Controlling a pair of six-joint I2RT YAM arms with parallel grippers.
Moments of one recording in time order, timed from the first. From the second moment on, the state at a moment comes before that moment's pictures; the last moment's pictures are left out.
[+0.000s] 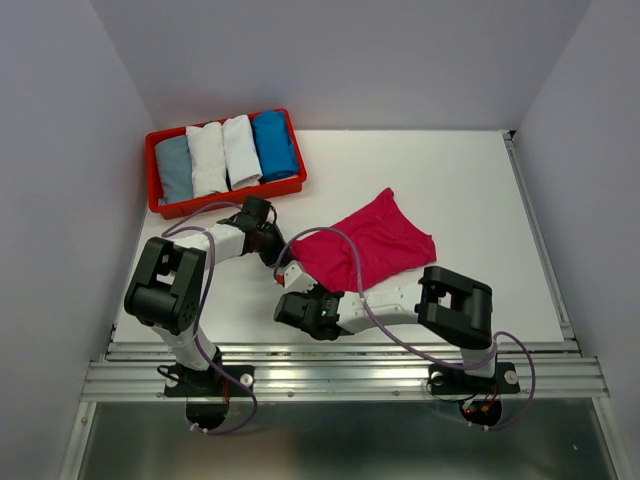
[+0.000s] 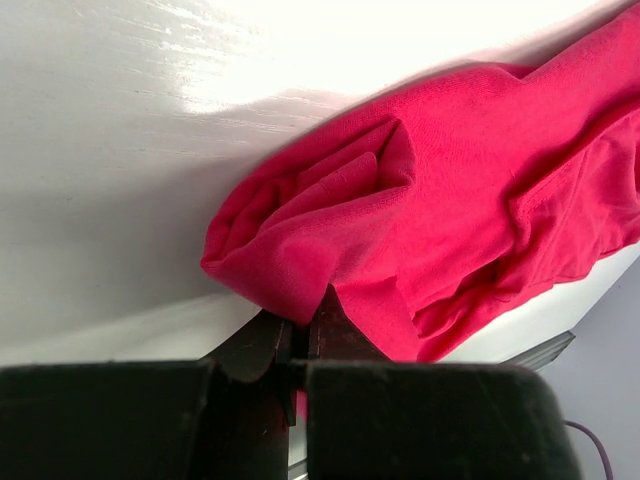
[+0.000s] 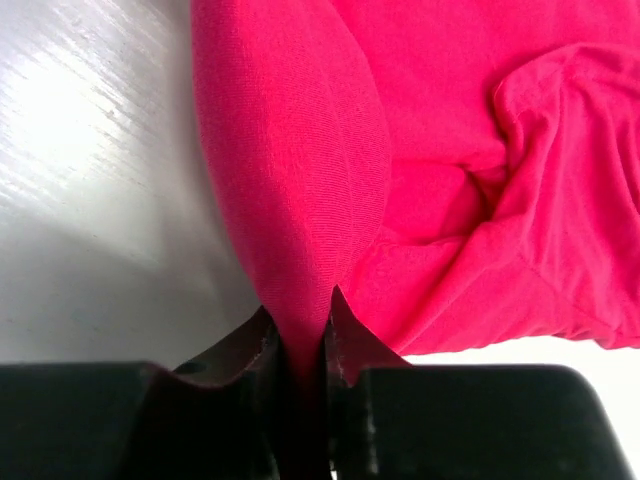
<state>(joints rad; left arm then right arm) -0.34 1.66 0.87 -0.27 0.32 -0.85 1.32 1.93 1.17 -0.39 0.84 0.32</state>
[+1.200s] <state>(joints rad) -0.35 1.49 1.07 -0.49 0.24 -0.75 0.96 1.52 0.75 0.01 0.11 0.78</state>
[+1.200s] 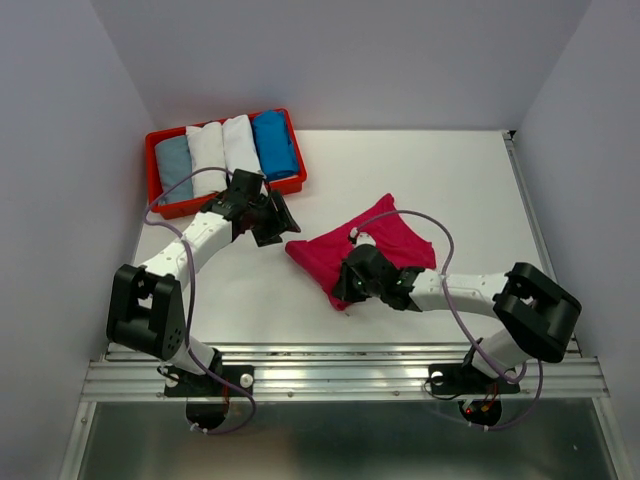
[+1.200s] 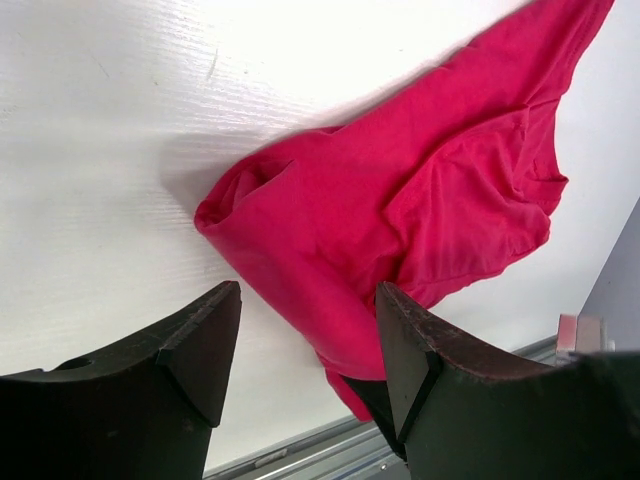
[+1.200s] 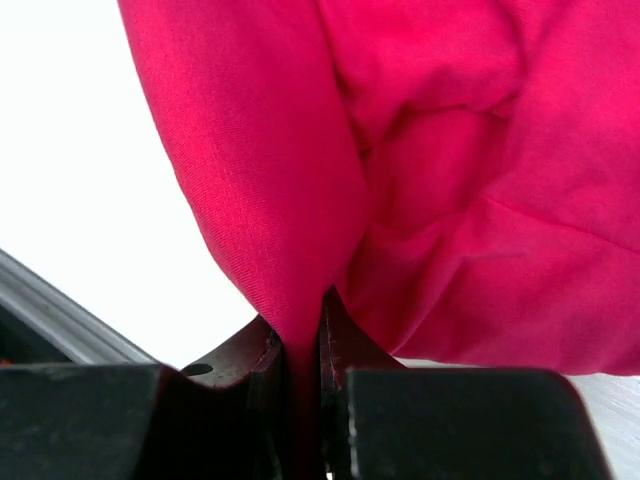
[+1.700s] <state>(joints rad) -0.39 1.47 1.03 -0.49 0.24 -0.74 0.82 1.48 0.50 0.32 -0.15 1.05</state>
